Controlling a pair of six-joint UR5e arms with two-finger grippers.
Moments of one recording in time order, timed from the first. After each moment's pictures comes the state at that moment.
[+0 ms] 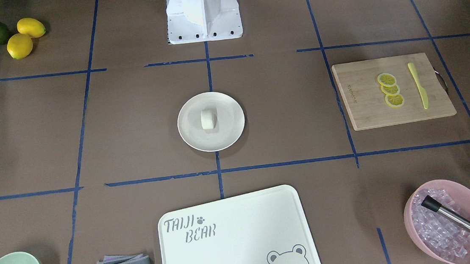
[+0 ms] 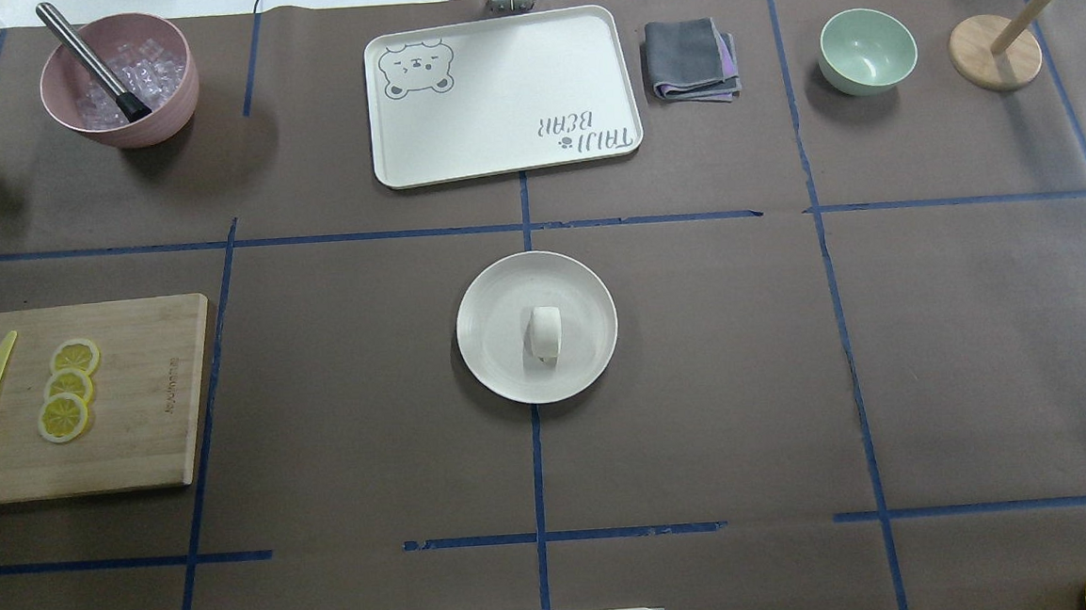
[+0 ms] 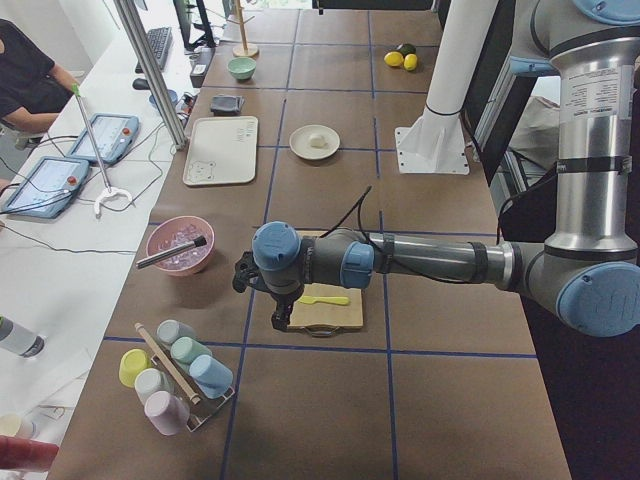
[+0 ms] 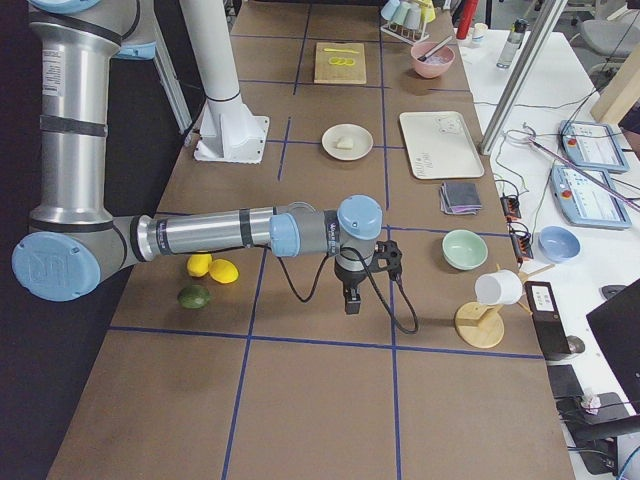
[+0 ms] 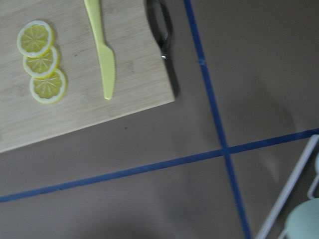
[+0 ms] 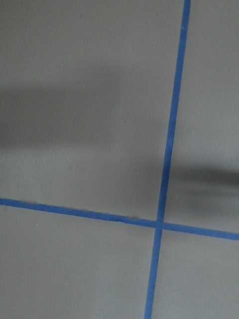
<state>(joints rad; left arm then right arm) -1.55 -1.49 -1.72 -1.57 -2.48 0.11 1.47 -1.68 1.79 -1.59 2.35 0.02</state>
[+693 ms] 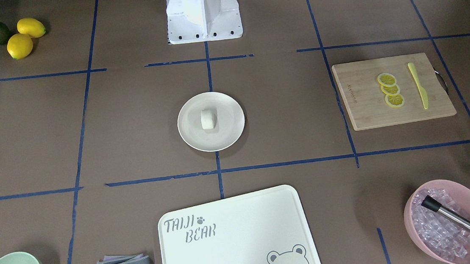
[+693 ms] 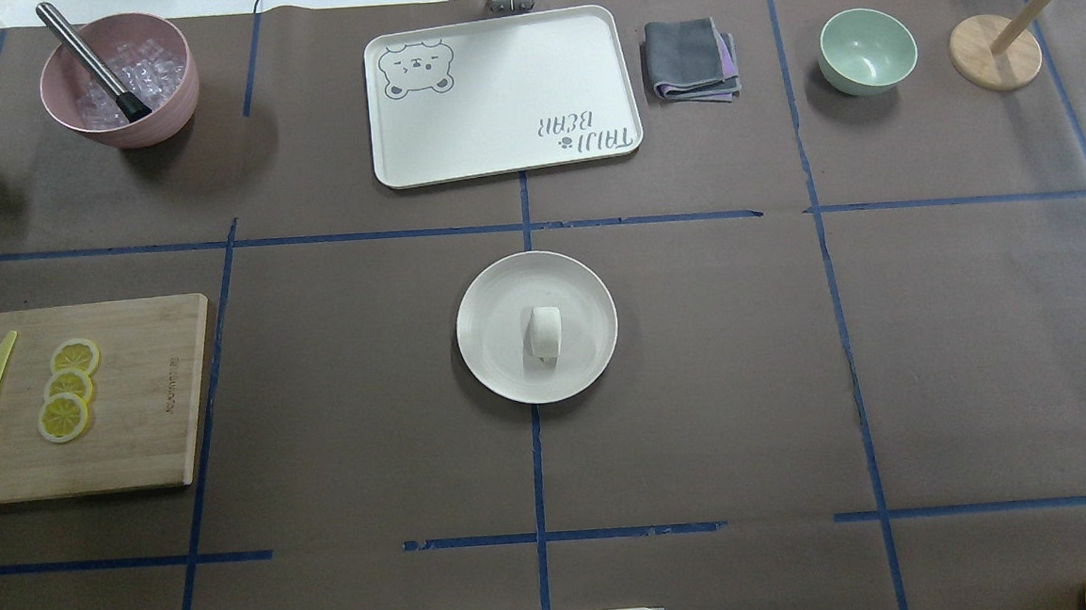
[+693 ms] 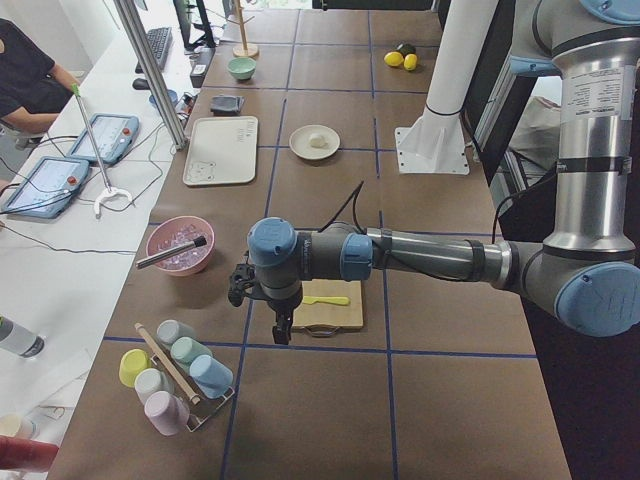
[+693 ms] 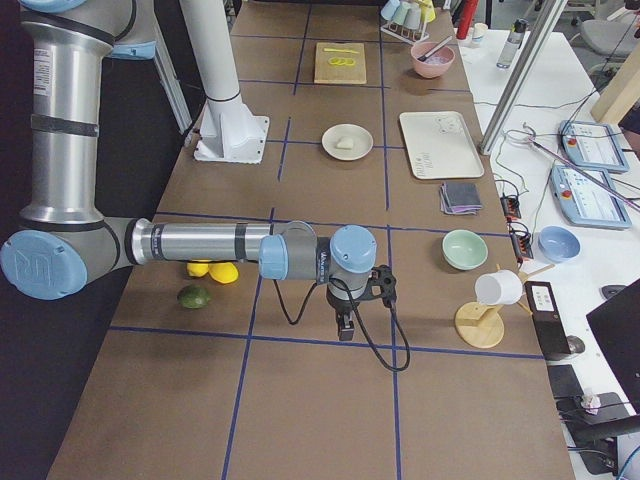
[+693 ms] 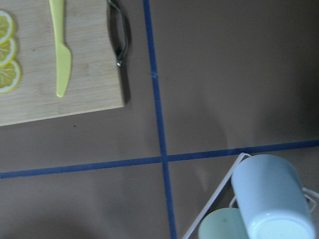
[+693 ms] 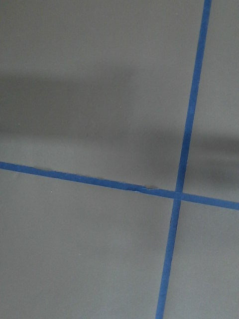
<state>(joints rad) -1.56 -1.49 -1.74 -1.48 -2.35 0.05 1.52 -1.69 1.73 -1.59 2.36 -0.11</state>
